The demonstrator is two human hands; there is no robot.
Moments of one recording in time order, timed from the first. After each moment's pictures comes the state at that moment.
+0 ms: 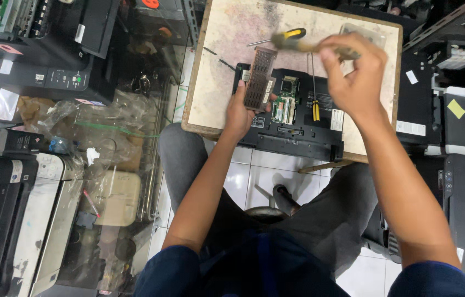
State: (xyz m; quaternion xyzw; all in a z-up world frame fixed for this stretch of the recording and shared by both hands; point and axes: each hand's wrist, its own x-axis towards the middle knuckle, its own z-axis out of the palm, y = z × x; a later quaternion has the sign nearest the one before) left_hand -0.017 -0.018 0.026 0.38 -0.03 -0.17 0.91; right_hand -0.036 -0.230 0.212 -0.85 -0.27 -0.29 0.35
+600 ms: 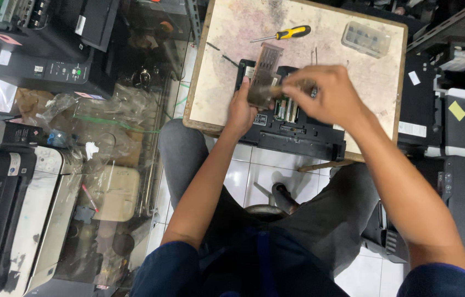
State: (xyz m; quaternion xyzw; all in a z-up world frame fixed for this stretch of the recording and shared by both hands) left_hand -0.006 -0.027 -0.001 0.33 0.08 -0.15 0.93; right_hand -0.046 -0.203 0.201 -0.89 -0.33 -0.08 0.29
